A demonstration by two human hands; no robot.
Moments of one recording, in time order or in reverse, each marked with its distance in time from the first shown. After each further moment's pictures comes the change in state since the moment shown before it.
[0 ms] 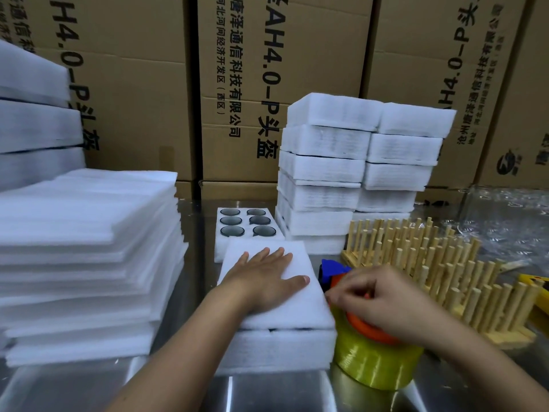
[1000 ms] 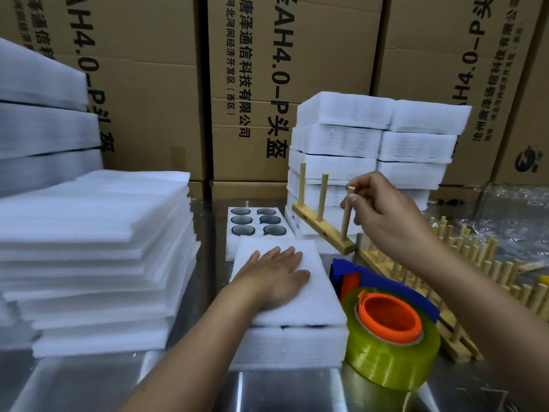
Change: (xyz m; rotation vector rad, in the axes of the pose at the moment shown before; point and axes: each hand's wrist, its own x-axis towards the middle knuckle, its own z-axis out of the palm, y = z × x) left_hand -0.001 -0.003 -0.002 -0.021 0.013 0.020; right_hand 0.057 -0.041 -0.032 0.000 0.405 -0.090
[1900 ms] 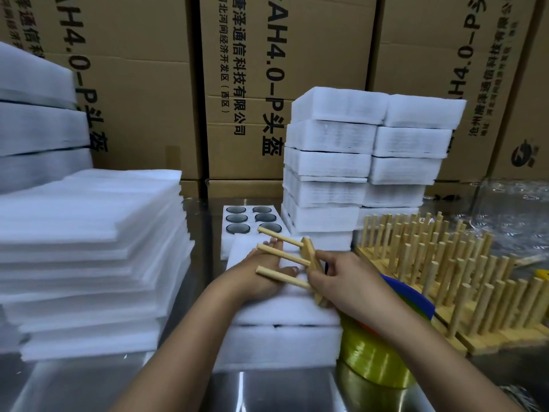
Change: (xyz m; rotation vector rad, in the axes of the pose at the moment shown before) left_hand 0.000 -0.006 -0.006 -0.221 0.049 0.008; right_hand -0.048 0.013 0.051 -0.060 -0.318 0.244
